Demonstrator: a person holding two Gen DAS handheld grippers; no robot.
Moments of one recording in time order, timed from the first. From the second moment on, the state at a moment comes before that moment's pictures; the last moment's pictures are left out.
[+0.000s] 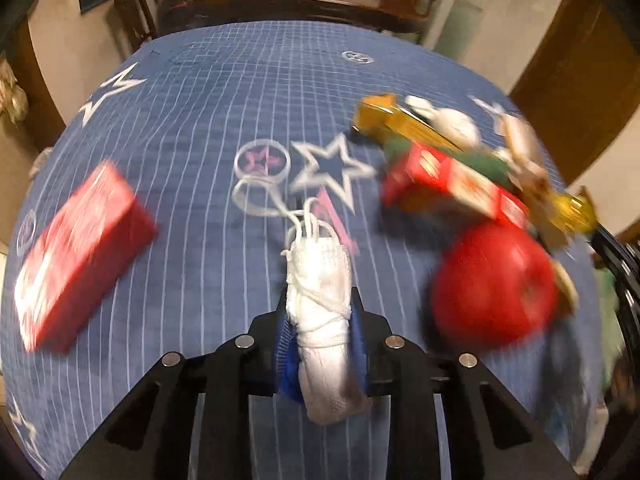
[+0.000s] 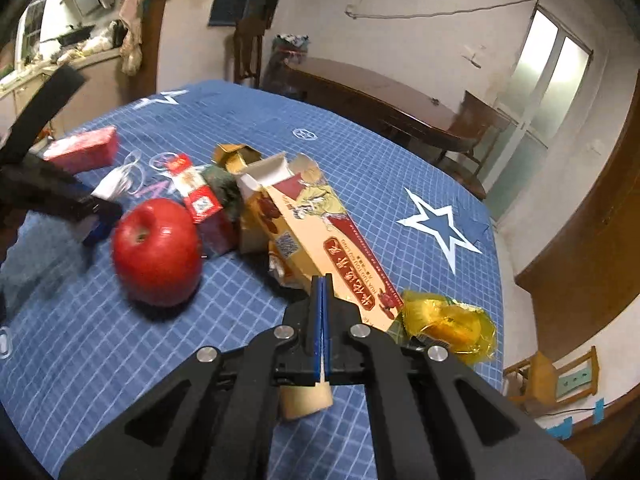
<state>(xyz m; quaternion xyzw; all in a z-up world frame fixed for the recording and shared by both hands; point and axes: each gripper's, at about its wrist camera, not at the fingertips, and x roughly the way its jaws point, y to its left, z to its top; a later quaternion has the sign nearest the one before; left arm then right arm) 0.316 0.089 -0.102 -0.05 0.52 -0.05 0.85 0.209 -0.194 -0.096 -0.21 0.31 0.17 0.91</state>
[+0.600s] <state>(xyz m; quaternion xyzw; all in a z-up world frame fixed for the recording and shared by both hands) 0.258 0.126 -0.072 -0.14 0.50 -0.13 0.85 0.286 -0.189 -0.124 -0.30 0.36 0.24 0.85</state>
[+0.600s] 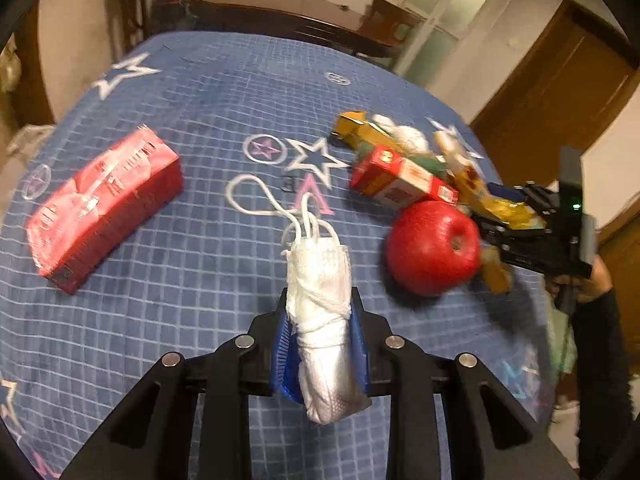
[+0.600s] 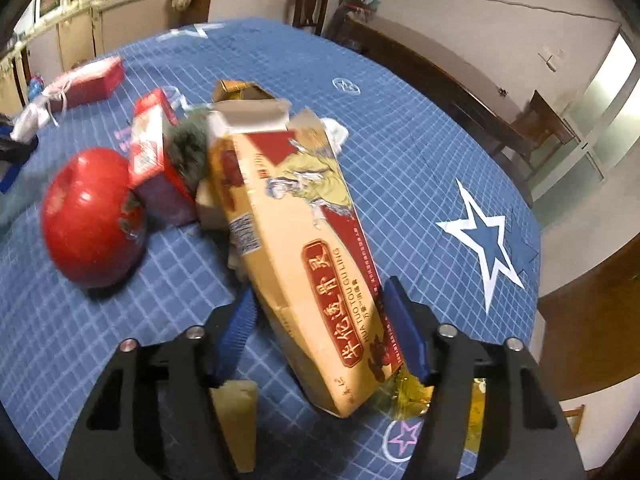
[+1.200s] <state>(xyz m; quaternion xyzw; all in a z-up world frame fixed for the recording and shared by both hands) 0.221 0.096 -0.062 -0.05 0.48 -0.16 0.86 0.186 -0.226 -0.021 -0.16 0.22 0.22 0.94</state>
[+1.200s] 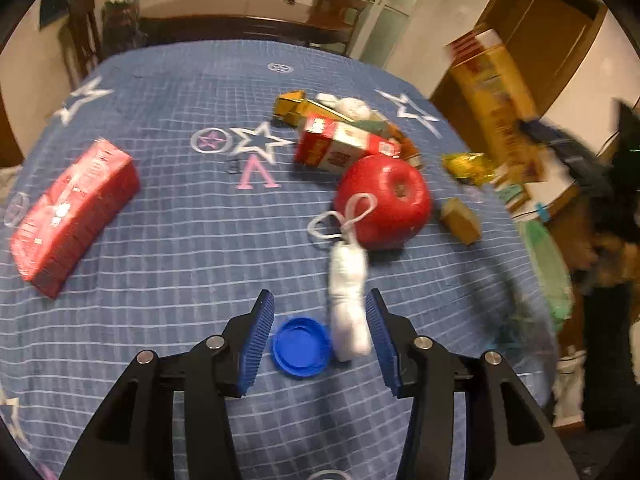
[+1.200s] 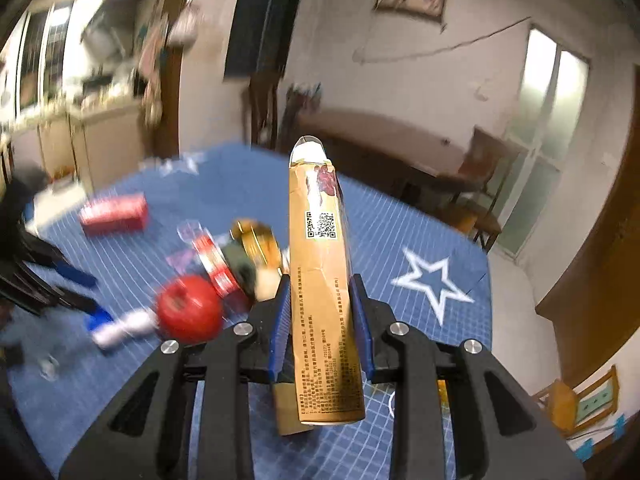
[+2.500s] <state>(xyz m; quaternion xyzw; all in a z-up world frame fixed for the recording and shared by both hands) 0.135 0.107 -0.101 0.10 0.42 -0.17 0.88 0.033 -0.262 -0.108 0.03 0.30 0.20 0.93</state>
